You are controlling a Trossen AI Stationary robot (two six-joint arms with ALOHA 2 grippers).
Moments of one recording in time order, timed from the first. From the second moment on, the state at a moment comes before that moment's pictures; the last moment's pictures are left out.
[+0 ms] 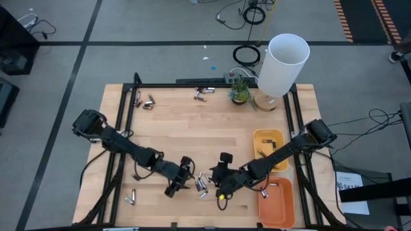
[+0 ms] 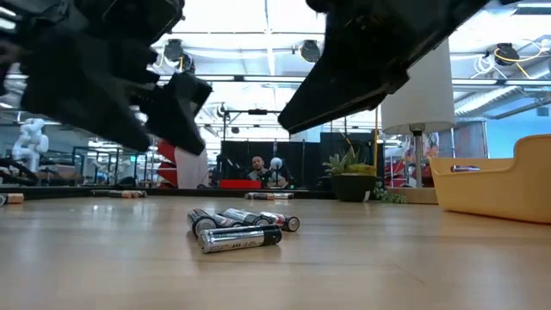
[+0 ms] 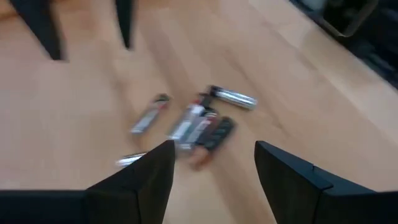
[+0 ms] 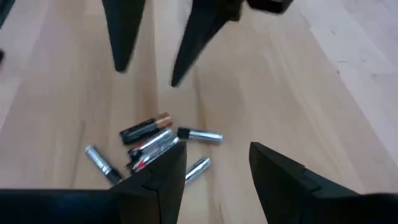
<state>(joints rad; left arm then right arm) -0.45 1.65 0.69 0.29 0.02 0.07 0.49 1.87 1.12 -0.04 0.53 0.40</state>
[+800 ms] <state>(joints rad) -0.37 1.83 0.78 0.24 0.19 0.24 0.50 1.87 1.12 -0.10 0.60 0.49</state>
